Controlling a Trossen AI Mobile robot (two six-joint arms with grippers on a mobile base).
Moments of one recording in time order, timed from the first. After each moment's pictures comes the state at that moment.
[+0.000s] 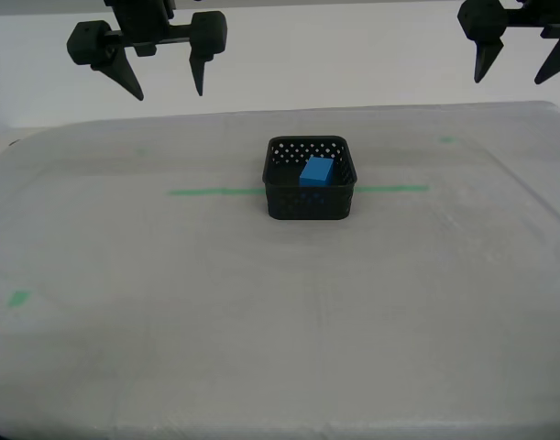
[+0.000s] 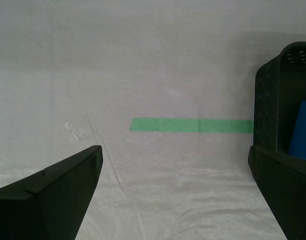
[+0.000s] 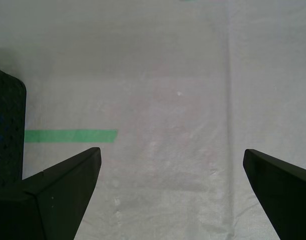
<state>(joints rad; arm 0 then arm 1) 0.08 1.75 1.40 -0.76 0.00 0.10 -0.37 1.81 1.44 -0.77 -0.12 -0.39</state>
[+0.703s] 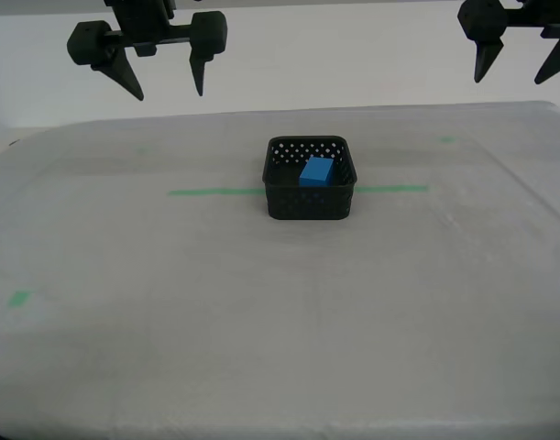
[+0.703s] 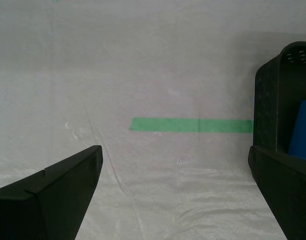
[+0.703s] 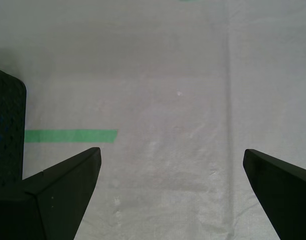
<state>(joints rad) 0.08 1.75 1.40 -0.76 0.00 0.10 -0.37 1.81 1.44 -0.77 -0.12 -0.39</state>
